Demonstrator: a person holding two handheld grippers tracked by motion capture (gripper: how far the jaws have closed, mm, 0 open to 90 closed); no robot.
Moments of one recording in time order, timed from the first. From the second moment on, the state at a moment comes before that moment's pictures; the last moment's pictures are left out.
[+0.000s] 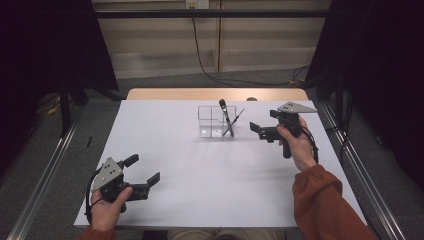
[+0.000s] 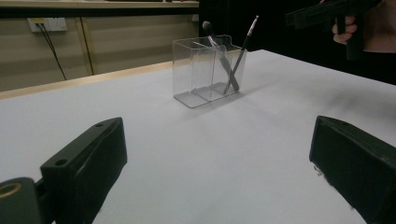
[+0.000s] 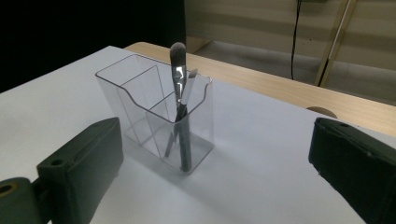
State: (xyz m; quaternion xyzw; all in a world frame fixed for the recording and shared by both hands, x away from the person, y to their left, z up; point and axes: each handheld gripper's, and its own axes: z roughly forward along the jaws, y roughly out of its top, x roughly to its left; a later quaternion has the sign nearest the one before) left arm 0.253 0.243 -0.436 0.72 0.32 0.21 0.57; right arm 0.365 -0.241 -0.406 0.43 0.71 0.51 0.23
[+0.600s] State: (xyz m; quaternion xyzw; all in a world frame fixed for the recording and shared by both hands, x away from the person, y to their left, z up) left arm 0.251 0.245 -0.437 0.72 0.32 0.22 0.57; right arm 0.314 -0.259 -0.411 0.42 0.70 0.51 0.26
